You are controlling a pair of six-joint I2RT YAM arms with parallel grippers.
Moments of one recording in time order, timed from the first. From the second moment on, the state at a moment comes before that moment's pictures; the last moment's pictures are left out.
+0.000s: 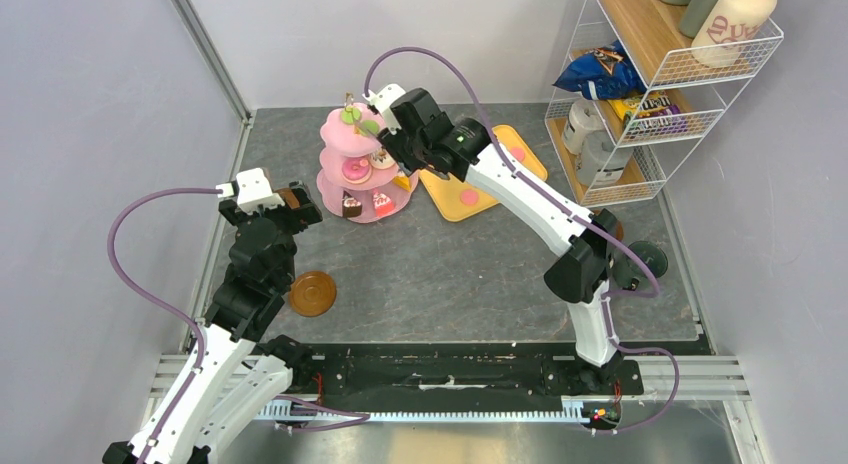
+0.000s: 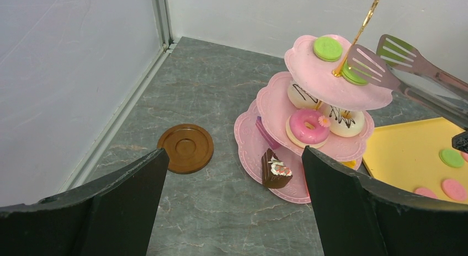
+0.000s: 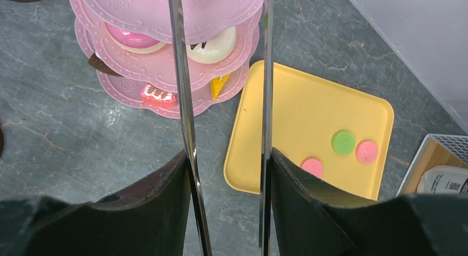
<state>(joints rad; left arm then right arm) -0.44 0.60 0.75 -0.21 -0.68 -0.14 0.82 2.05 2.22 -0.82 0.25 -0.12</state>
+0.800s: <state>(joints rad) -0.44 0.60 0.75 -0.21 -0.68 -0.14 0.56 1.74 1.83 -0.79 0.34 0.02</state>
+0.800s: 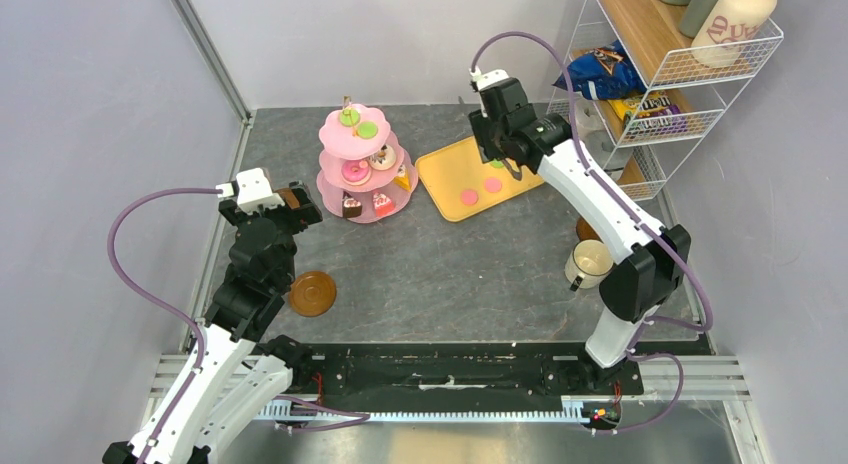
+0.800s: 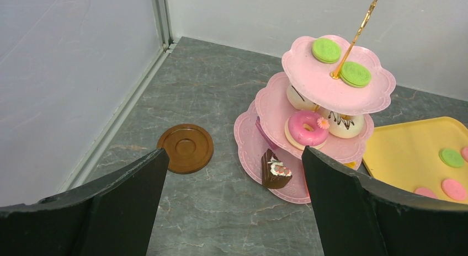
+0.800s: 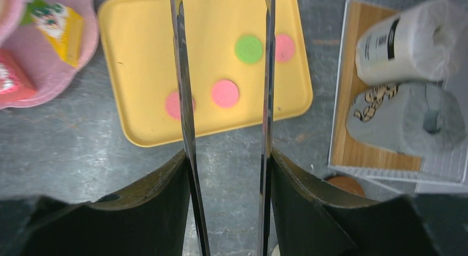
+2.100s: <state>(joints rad) -0.44 0.60 0.75 -0.21 -0.68 -0.14 0.38 1.99 1.71 -0.89 0.24 0.15</state>
